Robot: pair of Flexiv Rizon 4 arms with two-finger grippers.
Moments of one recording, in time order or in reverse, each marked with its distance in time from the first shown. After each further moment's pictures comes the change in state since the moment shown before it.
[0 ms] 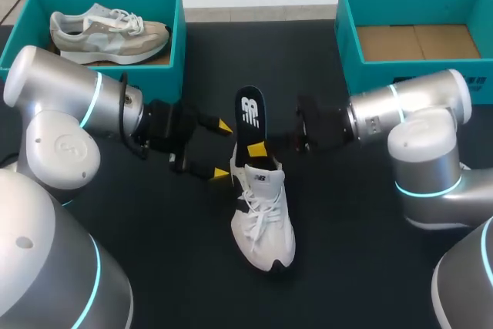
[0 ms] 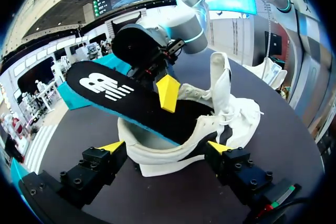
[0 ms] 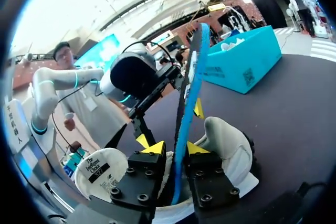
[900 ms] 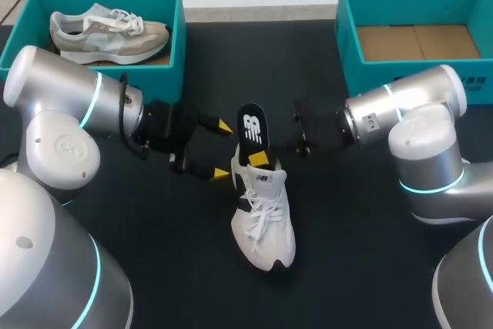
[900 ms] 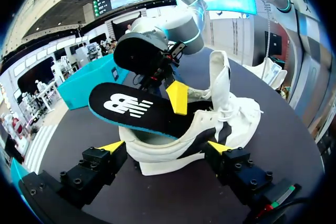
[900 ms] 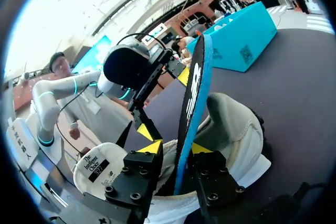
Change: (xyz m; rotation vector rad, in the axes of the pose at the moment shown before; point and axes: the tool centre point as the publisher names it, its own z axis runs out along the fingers) left arm 0.000 0.000 0.000 0.000 0.000 0.000; right arm 0.003 -0.018 0.000 0.071 0.023 0.128
